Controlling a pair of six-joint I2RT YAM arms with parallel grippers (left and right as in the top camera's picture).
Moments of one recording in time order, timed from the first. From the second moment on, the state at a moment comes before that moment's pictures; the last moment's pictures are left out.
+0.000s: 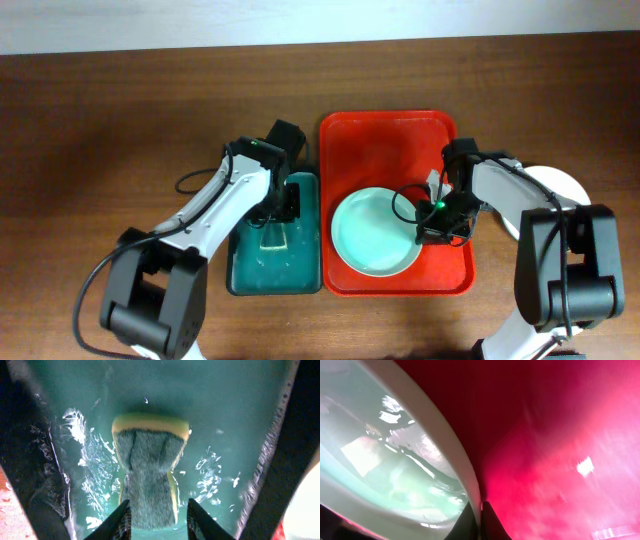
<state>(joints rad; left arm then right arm) -0.44 1.84 1.33 -1.05 0.00 -0.45 0.04 1.84 1.05 -0.98 -0.35 0.13</state>
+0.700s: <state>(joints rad) -0.11 1.17 1.36 -1.16 0.03 -0.44 0.65 1.64 1.51 -1.02 0.23 0.33</state>
